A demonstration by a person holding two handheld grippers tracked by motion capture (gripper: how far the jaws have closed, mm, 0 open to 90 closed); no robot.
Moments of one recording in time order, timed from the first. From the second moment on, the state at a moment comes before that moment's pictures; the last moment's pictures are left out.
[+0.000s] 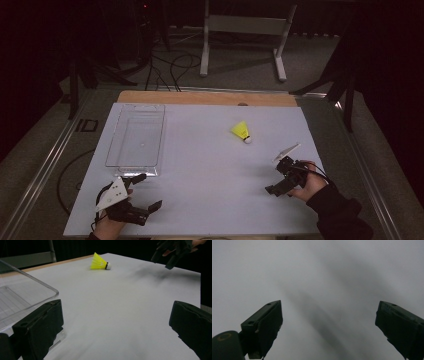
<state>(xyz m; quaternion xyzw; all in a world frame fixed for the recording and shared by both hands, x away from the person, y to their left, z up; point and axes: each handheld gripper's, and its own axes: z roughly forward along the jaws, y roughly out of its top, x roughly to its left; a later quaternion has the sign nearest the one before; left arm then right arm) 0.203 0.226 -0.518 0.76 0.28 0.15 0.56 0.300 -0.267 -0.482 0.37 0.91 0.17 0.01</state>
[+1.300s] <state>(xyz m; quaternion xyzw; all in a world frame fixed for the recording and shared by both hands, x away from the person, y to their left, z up) 0.204 0.226 -0.519 0.76 0.28 0.14 0.57 0.385 -0.256 -0.489 0.37 0.92 0.13 0.00</state>
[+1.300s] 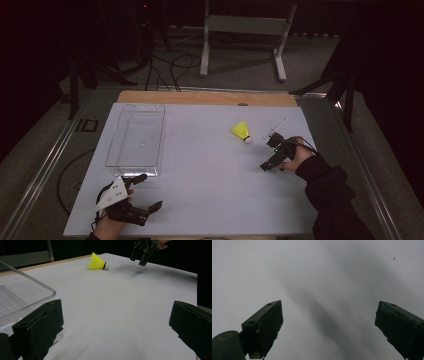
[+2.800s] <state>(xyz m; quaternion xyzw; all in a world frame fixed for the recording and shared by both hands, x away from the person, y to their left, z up) 0.205 0.226 -0.520 0.76 0.28 0.13 0.57 0.465 -0.197 -0.492 0.42 0.90 0.13 -0.01</state>
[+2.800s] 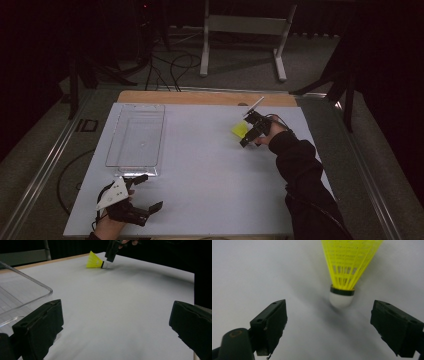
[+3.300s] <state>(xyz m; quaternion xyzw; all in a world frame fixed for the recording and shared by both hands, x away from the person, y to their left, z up) 0.205 0.226 -0.521 0.76 0.28 0.13 0.57 0.473 -0.194 -0.508 0.45 0.89 0.10 -0.01</state>
